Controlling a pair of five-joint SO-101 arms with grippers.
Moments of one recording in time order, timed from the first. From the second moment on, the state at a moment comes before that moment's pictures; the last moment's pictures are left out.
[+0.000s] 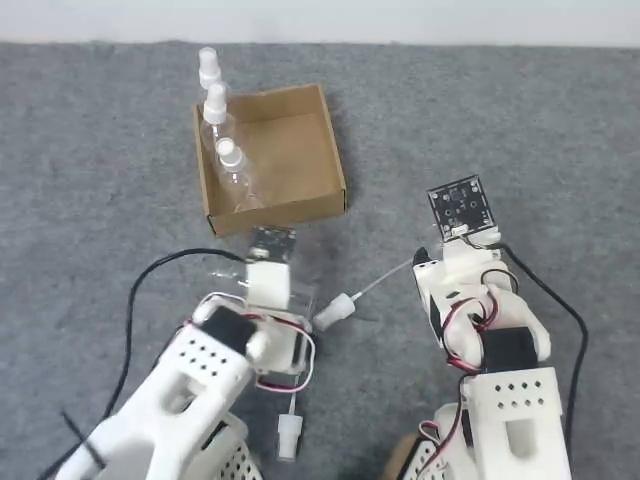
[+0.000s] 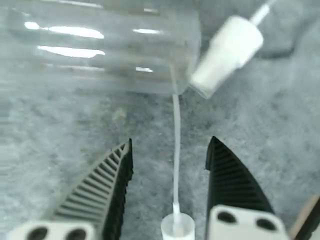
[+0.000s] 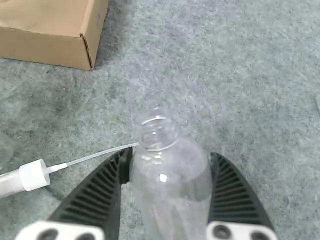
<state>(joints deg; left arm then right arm) 25.6 -43.9 71.0 67.4 26.1 -9.8 -64.8 63.7 53.1 11.4</state>
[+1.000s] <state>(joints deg) 28.1 -16.2 60.3 63.1 26.5 -9.8 -64.8 63.7 53.1 11.4</state>
